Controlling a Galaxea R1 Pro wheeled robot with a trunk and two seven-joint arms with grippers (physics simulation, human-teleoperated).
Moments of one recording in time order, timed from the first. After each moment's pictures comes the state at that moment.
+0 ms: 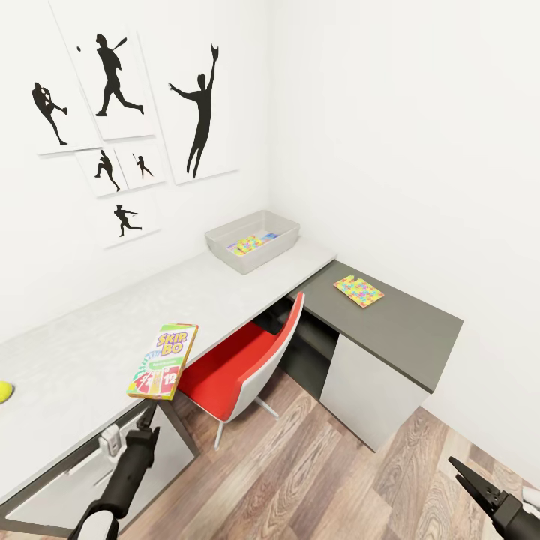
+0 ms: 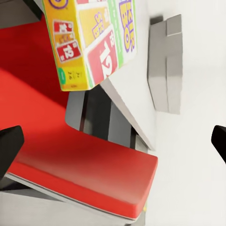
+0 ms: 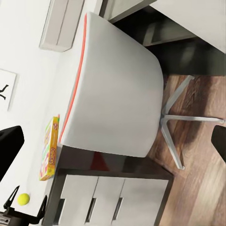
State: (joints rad) left arm -0.19 -0.15 0.51 -1.06 1.03 0.30 -0.51; right arm 0.16 -0.23 -0.57 -1.36 -0.84 0.65 0.86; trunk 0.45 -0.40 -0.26
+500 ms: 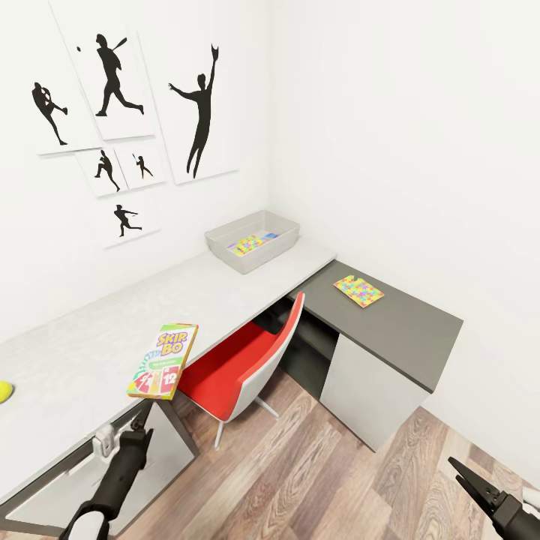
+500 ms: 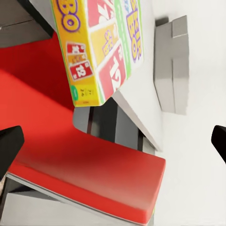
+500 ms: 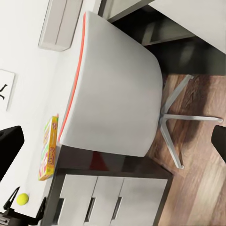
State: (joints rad) left arm -0.19 -0.11 0.51 -1.05 1.03 0.30 -0.50; right arm 0.16 -0.23 -0.57 -1.36 -0.84 0.65 0.85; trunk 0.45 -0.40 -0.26
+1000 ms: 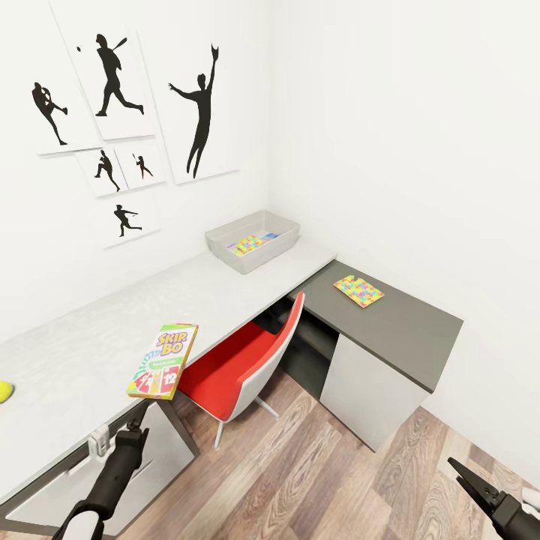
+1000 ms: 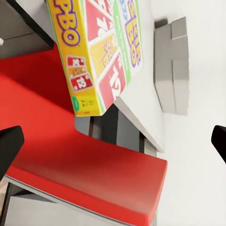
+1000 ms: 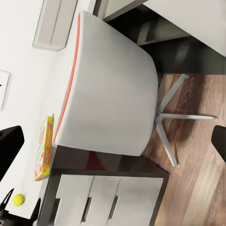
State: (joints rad) left arm -0.19 -0.08 0.51 -1.05 1.04 0.30 -0.50; right arm 0.16 -0.23 -0.57 -1.36 -0.84 0.65 0.83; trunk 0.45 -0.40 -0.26
